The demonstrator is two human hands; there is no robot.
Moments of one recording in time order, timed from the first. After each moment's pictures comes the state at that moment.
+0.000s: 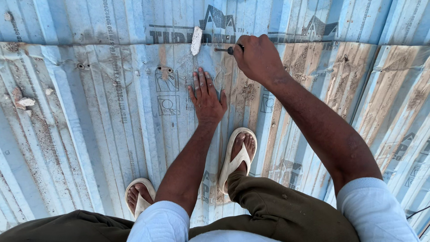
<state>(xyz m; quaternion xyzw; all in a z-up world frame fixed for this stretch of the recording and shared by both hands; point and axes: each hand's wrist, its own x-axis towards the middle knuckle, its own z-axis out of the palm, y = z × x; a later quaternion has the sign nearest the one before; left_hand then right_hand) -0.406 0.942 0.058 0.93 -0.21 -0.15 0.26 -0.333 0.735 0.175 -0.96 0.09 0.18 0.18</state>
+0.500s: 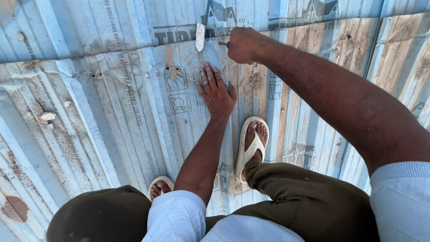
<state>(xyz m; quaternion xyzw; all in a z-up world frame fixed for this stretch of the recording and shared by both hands) -0.406 0.945 0.062 0.93 -0.21 -0.14 0.27 -0.274 0.768 0.193 -0.82 0.28 0.45 0.23</state>
